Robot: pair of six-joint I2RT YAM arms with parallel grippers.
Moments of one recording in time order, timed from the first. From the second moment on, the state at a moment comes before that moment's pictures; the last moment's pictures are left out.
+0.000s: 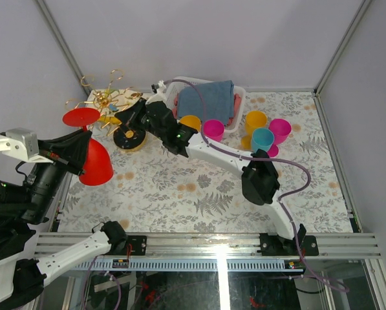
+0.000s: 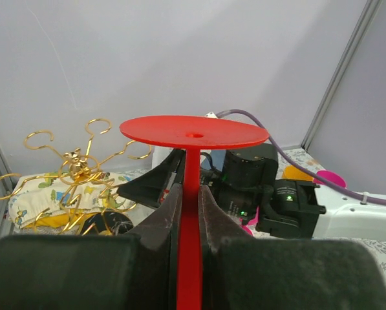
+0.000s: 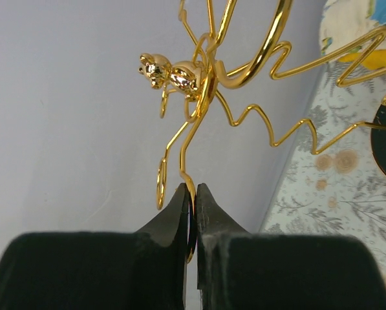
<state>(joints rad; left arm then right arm) -0.84 0.57 1.47 -0.65 -0.48 0.00 1.00 2.26 2.10 0.12 0.10 1.11</state>
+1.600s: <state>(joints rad) -0.84 0.52 1.23 -0.62 -0.45 -0.09 0.86 1.71 1.45 0.31 0.24 0.94</state>
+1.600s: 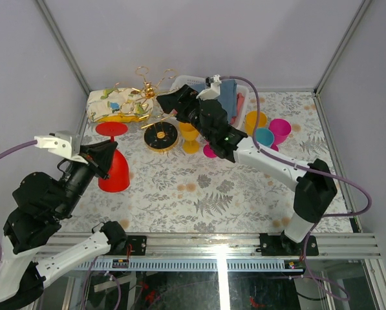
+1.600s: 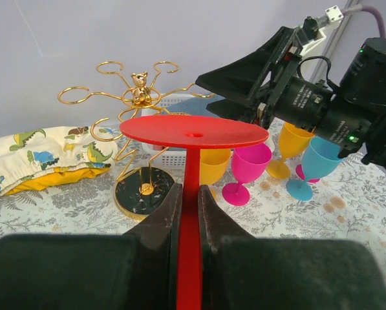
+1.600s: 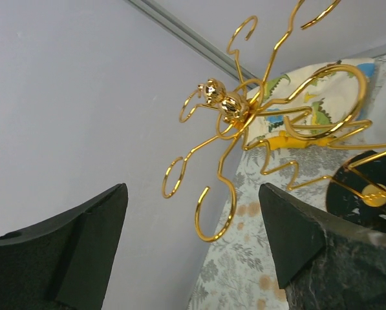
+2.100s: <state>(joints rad) -0.84 0.49 1.14 -0.62 -0.41 -0.08 0.85 1.48 1.35 0.17 0.22 0.57</state>
